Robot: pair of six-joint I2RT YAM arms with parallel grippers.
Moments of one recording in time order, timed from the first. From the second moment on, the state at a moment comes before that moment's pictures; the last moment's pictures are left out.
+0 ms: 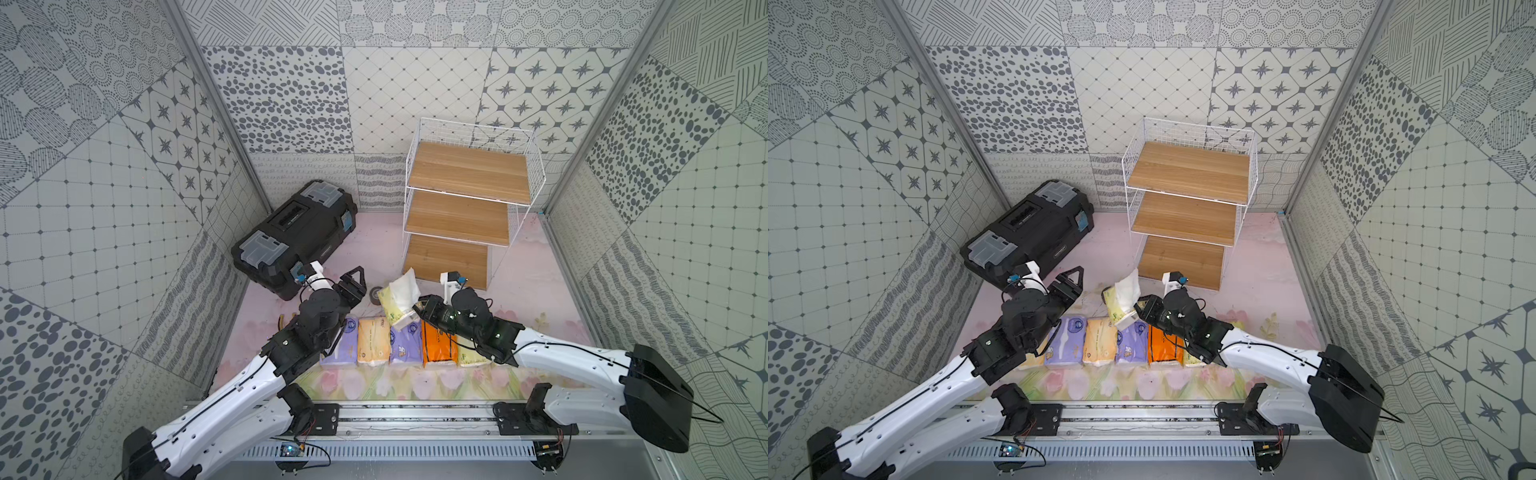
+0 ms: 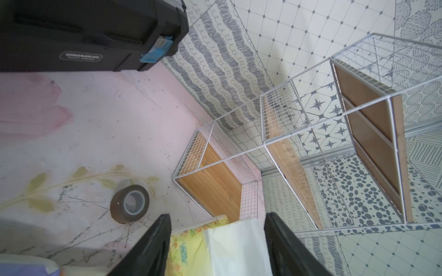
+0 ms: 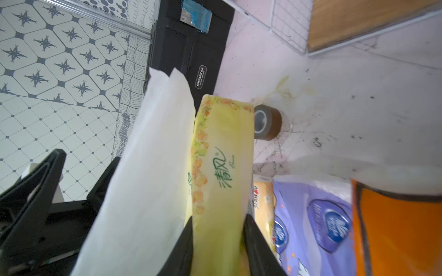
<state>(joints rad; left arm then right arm) -0.66 0.74 0.64 -0.15 -0.46 -1.06 0.94 1.28 0.66 0.25 0.05 1.19</state>
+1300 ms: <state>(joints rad) -0.59 0.42 0.55 -0.53 -0.65 -1.02 1.11 2.13 1.43 0.14 0.42 1.40</state>
